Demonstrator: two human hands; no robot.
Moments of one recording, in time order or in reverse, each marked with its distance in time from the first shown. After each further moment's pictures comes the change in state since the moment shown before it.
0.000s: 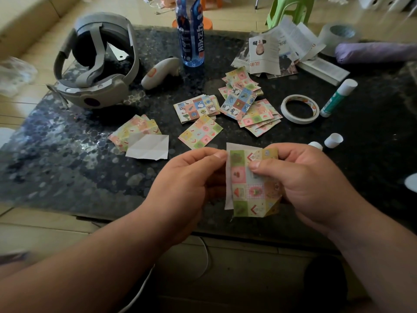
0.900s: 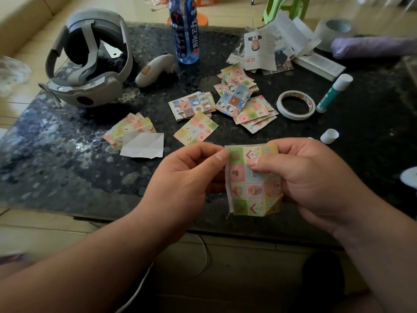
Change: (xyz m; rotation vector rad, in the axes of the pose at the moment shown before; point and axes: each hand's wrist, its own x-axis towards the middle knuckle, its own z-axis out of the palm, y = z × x) left_hand -0.001 -0.004 0.003 0.071 -0.024 0.139; right_hand -0.006 -0.008 -0.004 -0.002 0.029 0.074
